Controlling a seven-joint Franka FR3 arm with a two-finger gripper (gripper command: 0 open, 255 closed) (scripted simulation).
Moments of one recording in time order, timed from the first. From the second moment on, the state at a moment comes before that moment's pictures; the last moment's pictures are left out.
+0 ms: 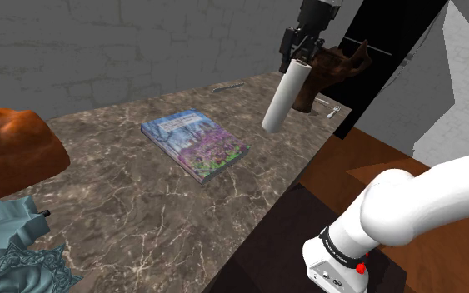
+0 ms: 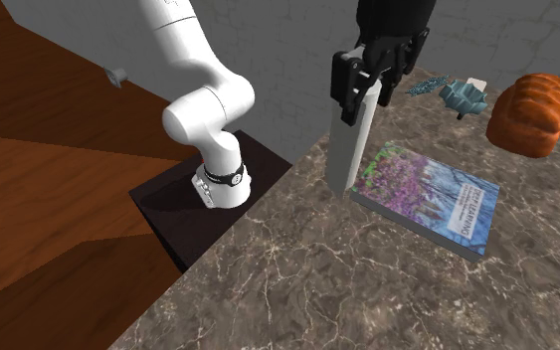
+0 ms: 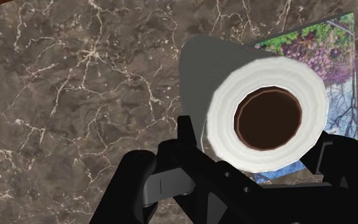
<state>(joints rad) 0.05 -0.45 -0.02 -1.93 0.05 1.46 0.19</state>
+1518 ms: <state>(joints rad) 0.22 -0.25 0.41 -1.74 0.16 1.52 0.78</state>
